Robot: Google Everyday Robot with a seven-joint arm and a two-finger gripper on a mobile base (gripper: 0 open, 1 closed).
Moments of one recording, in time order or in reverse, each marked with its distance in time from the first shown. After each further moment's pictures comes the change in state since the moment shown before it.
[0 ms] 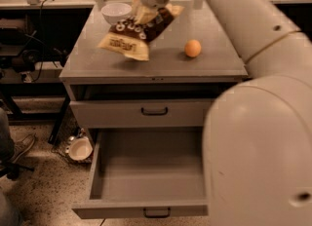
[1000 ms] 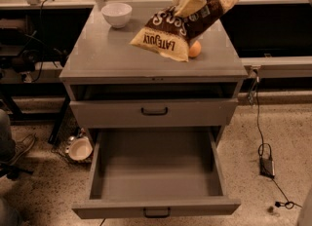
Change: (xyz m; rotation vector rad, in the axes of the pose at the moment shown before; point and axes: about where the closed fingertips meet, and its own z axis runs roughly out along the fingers) arm 0.029 0.069 -0.139 0.013 0.068 0.175
